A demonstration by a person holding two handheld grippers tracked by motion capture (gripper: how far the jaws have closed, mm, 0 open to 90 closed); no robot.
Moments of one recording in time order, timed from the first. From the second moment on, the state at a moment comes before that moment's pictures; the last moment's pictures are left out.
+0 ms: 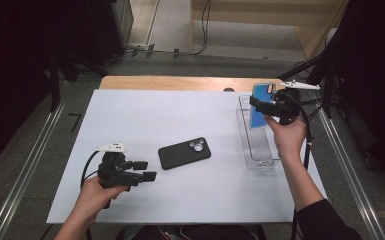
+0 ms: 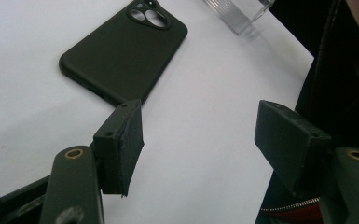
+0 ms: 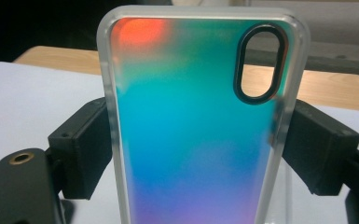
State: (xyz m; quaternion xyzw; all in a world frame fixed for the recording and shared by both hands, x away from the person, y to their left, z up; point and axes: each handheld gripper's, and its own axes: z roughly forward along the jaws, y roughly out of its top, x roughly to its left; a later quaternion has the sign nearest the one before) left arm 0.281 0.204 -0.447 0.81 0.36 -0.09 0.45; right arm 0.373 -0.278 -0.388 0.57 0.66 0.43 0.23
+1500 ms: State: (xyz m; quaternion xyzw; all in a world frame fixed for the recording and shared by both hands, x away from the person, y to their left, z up) left arm 0.286 0.202 -0.452 0.81 0.36 -0.10 0.45; right arm 0.470 -0.278 -0.453 0.64 0.62 0.38 0.26
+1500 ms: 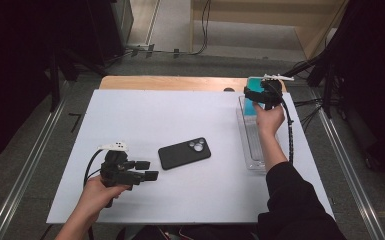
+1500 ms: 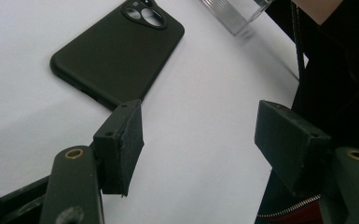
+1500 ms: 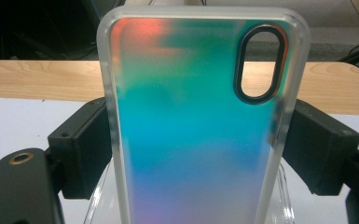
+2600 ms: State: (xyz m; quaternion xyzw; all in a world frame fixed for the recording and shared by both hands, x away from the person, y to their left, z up) left arm 0.287 0.200 -0.453 0.81 0.36 -0.10 0.44; right arm 0.465 -0.268 -0.466 0.63 0.62 0.38 0.27
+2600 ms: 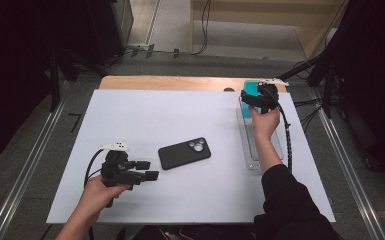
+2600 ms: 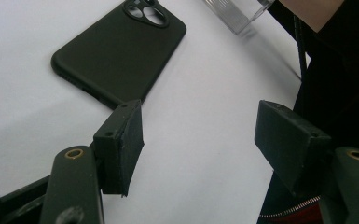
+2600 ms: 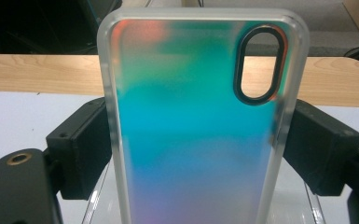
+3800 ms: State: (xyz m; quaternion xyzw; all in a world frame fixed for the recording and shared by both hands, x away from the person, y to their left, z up) left arm 0.289 0.200 -0.454 0.81 0.36 -0.10 0.44; right arm 0.466 -0.269 -0.467 0.62 0.62 0.39 0.28
